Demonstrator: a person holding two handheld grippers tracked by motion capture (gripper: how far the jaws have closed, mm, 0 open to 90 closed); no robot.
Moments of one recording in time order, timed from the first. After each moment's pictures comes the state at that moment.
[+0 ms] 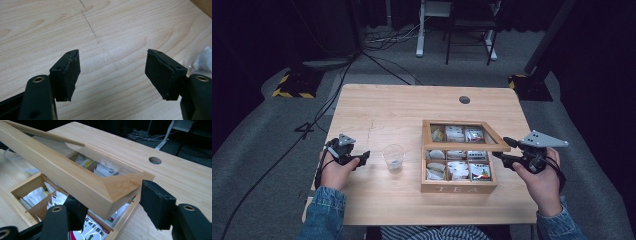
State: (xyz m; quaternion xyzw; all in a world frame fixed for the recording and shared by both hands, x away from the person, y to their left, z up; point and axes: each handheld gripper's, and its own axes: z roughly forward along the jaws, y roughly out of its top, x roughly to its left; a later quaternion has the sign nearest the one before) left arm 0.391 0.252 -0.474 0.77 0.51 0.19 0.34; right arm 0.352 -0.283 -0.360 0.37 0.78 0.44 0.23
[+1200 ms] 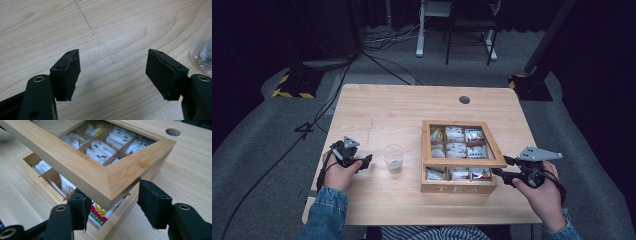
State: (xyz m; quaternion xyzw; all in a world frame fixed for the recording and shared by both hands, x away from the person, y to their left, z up) left arm 0.392 0.243 -0.484 0.78 0.50 0.19 0.32; right arm 0.330 -0.287 -0.389 0.37 0.82 0.41 0.17
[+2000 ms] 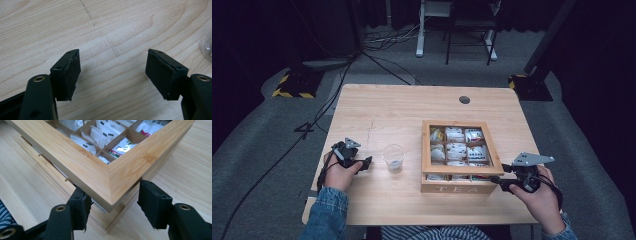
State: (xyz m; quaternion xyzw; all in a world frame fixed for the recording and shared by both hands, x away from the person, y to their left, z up) left arm 0.396 0.244 -0.493 0.79 0.51 0.18 0.29; right arm 0.327 -0.285 -0.408 0.37 0.84 0.38 0.14
